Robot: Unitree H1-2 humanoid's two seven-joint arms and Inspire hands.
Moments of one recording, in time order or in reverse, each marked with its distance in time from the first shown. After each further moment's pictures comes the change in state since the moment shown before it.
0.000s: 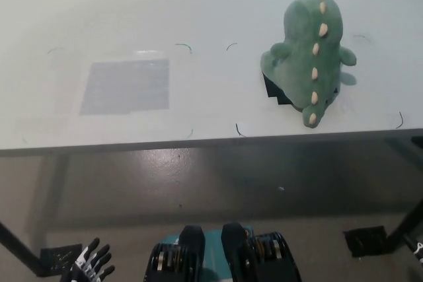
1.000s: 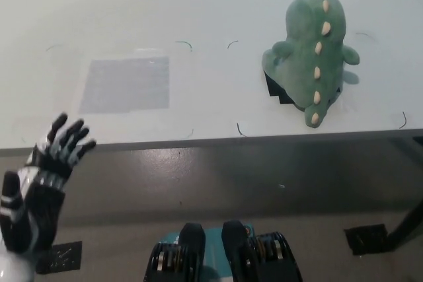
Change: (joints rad) left_arm -0.376 0.045 0.092 -0.362 -0.116 0.225 0.036; right_arm -0.168 -0.082 -0.087 -0.212 0.195 0.093 0.013
